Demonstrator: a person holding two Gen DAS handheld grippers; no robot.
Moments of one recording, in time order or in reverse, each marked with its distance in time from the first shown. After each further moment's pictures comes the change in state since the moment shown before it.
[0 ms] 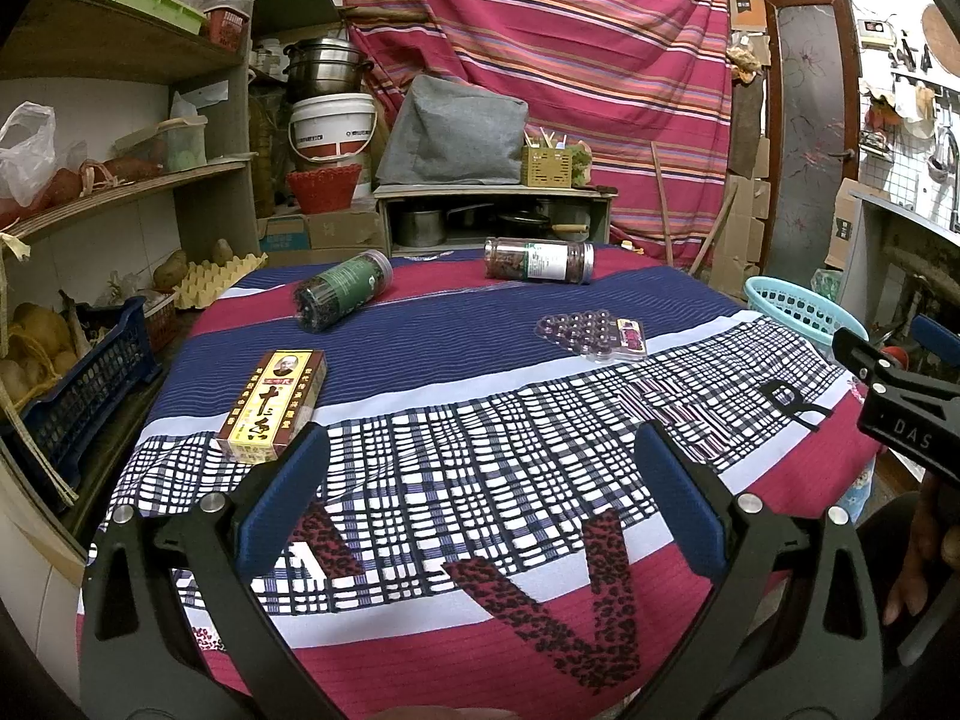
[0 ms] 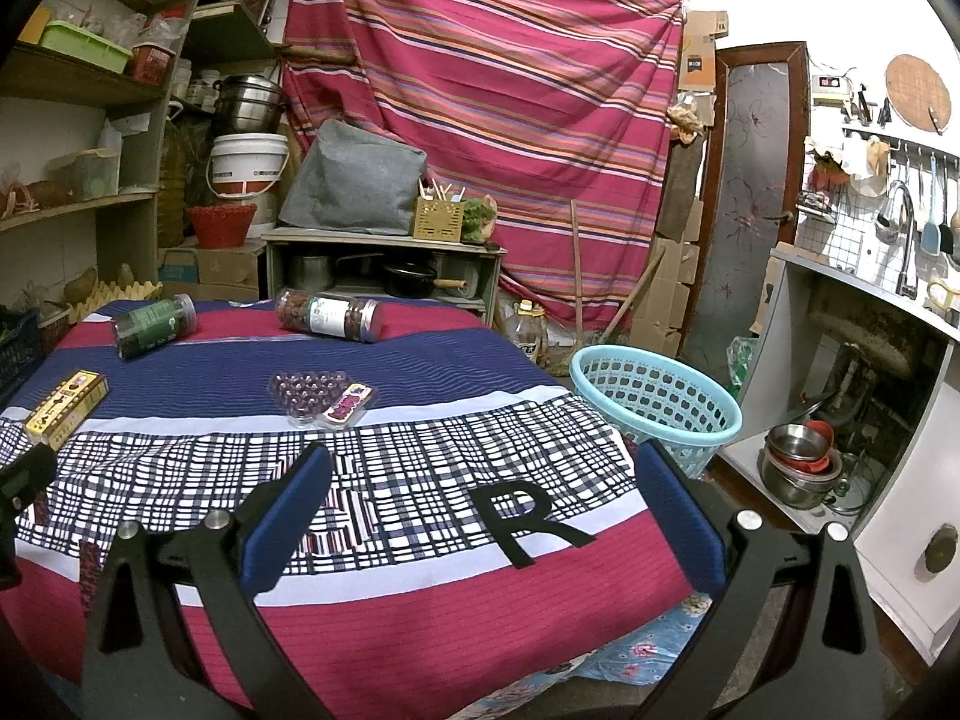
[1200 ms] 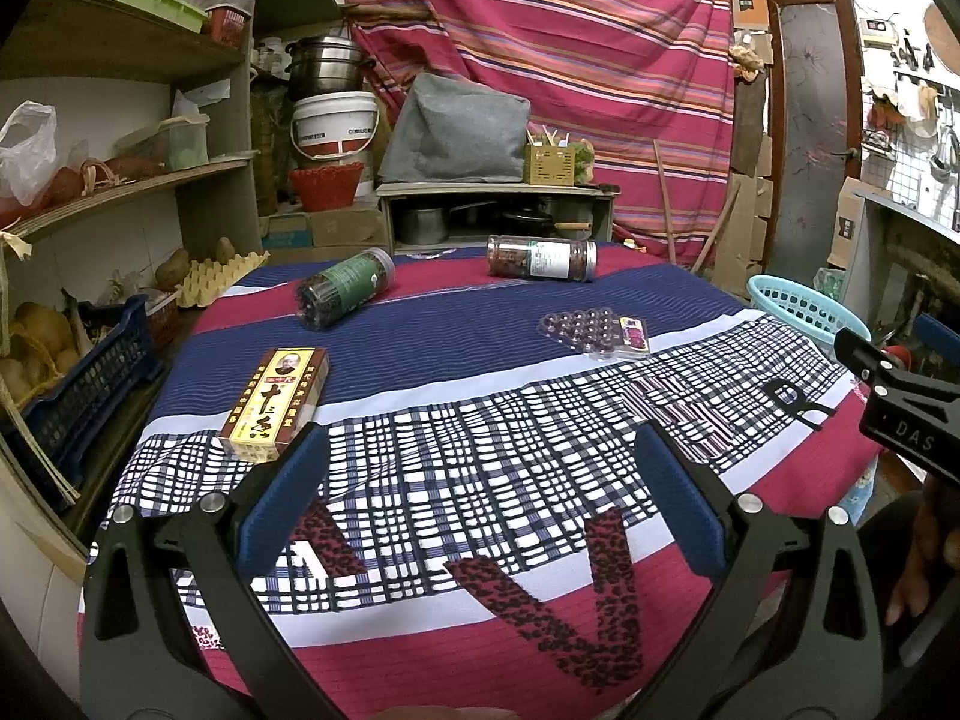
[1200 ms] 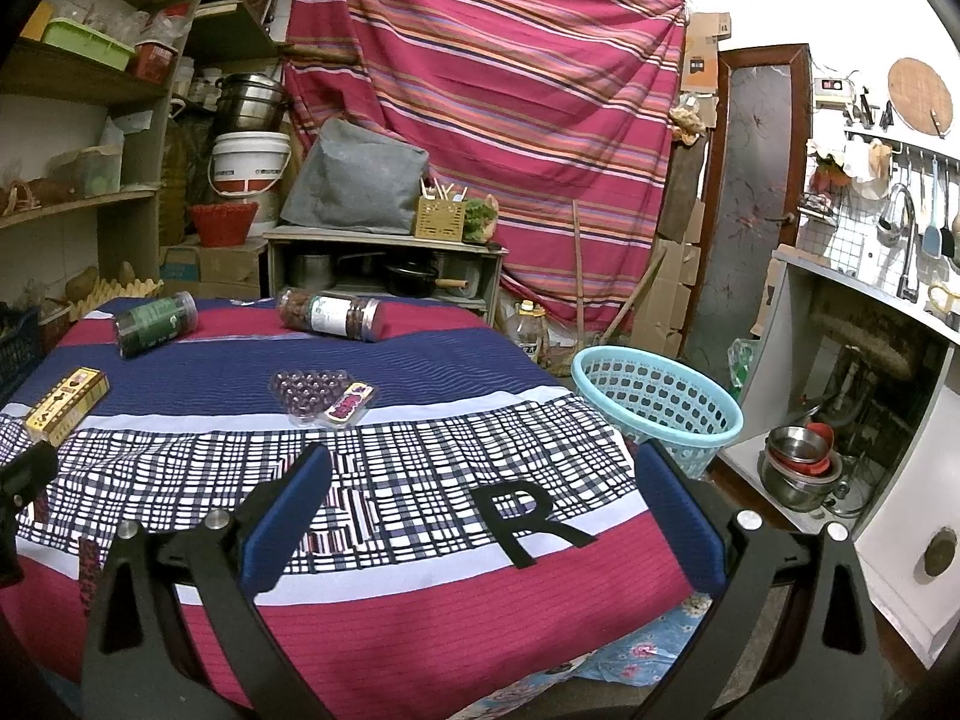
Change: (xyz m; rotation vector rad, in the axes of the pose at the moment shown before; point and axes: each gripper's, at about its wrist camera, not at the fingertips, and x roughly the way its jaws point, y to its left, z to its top) left arm 0.001 0.005 0.000 0.000 0.007 0.004; right arm 0.000 0.002 -0.001 -0.005 -0.002 0.002
